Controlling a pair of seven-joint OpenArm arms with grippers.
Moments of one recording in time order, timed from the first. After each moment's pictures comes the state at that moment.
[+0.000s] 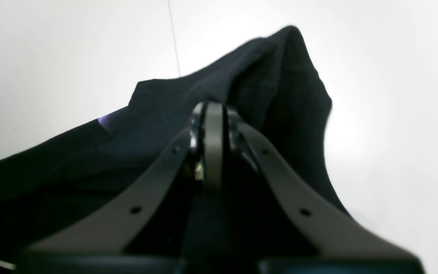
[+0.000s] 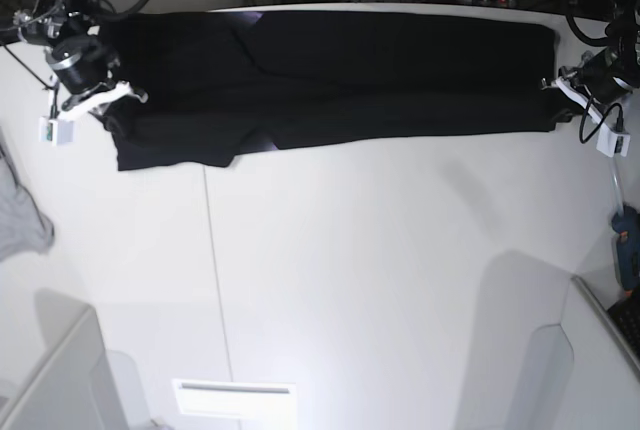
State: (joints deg) left arm 30.9 -35.4 -30.0 105.6 -57.7 -13.7 58.2; right arm -26.7 9.2 28.6 113.6 41.8 9.9 -51.2
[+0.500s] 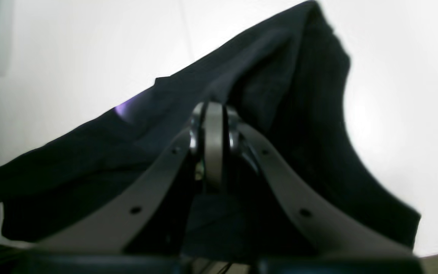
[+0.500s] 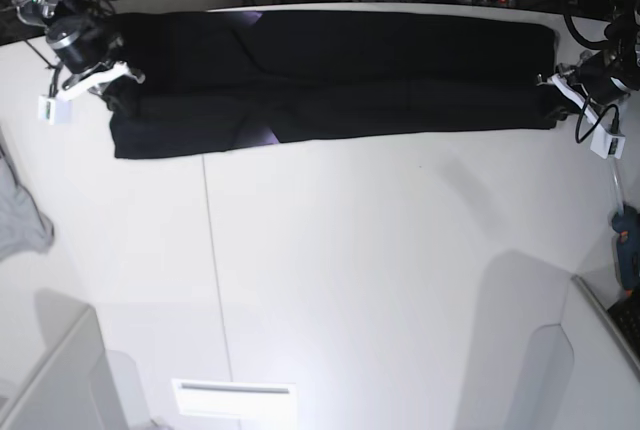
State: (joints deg) left arm 30.6 -35.6 -30.1 107.0 -57.7 -13.7 62.6; right arm -32.3 9.2 29.1 114.5 49.6 9.9 -50.5
